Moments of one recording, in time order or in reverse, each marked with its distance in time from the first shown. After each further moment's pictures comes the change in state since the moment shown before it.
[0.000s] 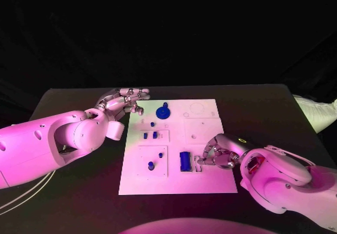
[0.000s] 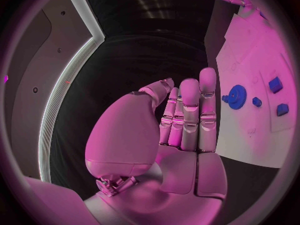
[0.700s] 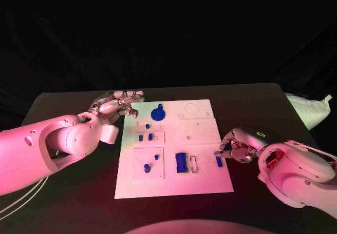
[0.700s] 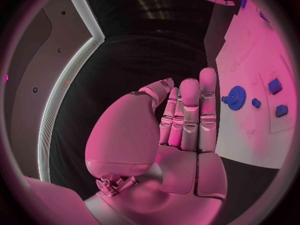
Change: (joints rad) left arm 0.000 -0.006 0.000 0.008 0.000 0.003 -0.001; left_hand 0.000 0.000 0.000 0.000 0.000 0.000 0.000 0.000 0.000 0.000 0.000 0.000 0.000 -0.003 -0.003 0.000 0.000 0.000 0.000 0.000 0.000 0.000; right arm 0.022 -0.135 0.001 0.010 -0.068 -0.004 0.009; right_hand -0.001 0.025 -0.022 0.045 0.025 0.044 0.002 -0.052 -0.062 -0.005 0.012 -0.018 -0.010 -0.001 0.010 0.001 0.000 0.000 0.000 0.007 0.000 0.000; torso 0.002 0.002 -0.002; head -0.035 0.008
